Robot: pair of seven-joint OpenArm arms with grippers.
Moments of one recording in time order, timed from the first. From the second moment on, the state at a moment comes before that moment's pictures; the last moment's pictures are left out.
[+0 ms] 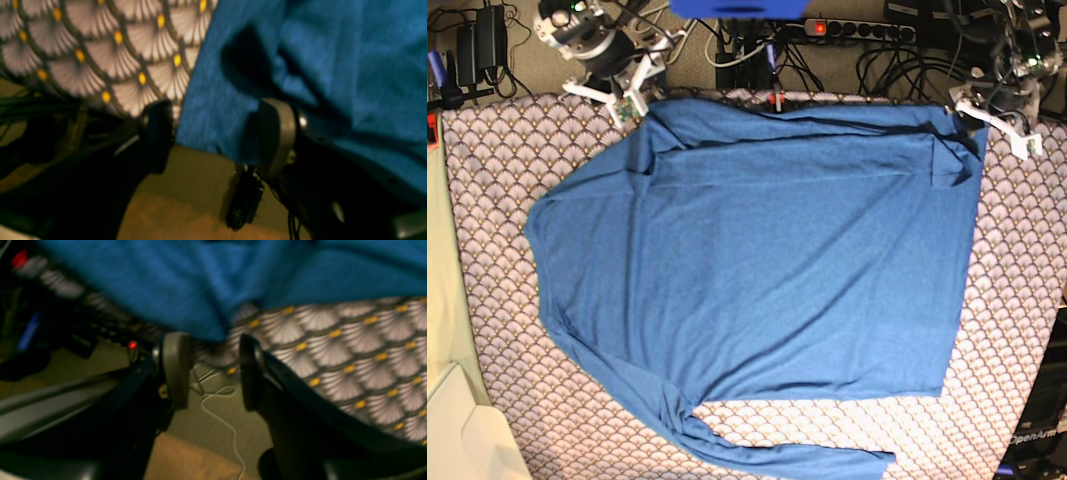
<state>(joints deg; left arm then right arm) 28.6 -16.0 -27.3 95.2 -29.8 -8.9 40.8 -38.5 8.5 -2.9 113.3 -0.5 17.9 -36.4</state>
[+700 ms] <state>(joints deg) 28.6 -16.0 -27.3 95.2 -30.1 -8.8 40.8 -34.6 8.6 -2.7 112.7 -0.5 17.9 -36.4</state>
